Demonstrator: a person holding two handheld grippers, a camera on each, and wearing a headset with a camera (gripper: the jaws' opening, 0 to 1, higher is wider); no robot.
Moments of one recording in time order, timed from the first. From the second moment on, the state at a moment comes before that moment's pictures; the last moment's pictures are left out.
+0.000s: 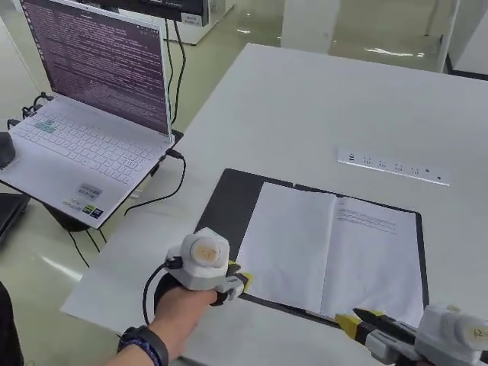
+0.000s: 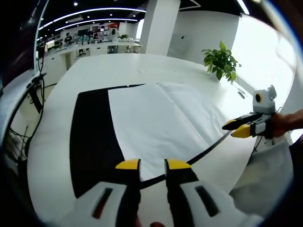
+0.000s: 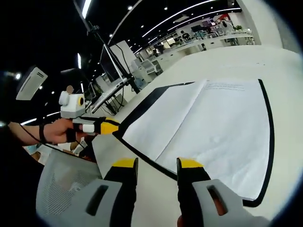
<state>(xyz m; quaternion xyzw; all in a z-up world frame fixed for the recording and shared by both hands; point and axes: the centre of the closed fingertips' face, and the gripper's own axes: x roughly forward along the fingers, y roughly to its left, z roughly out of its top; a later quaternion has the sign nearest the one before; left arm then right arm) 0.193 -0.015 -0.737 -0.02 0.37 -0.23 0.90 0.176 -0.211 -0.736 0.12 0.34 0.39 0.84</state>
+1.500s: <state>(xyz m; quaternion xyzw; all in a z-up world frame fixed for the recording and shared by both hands) 0.183 0.029 -0.638 0.02 0.27 -0.23 0.93 0.164 -0.304 -0.671 0.07 0.28 0.32 0.90</state>
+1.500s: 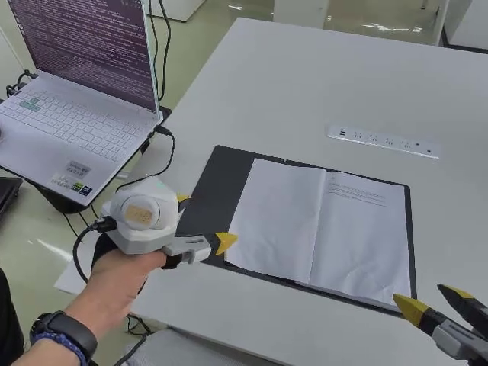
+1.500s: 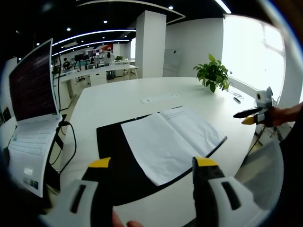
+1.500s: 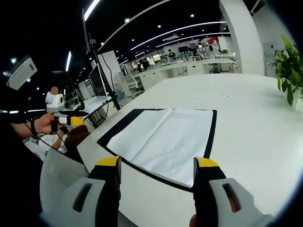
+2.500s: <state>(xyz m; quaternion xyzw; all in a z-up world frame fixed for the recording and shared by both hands) 0.186 0.002 -0.620 0.03 0.26 -0.26 0.93 0.153 -0.305 -0.666 0.06 0.28 0.32 0.90</state>
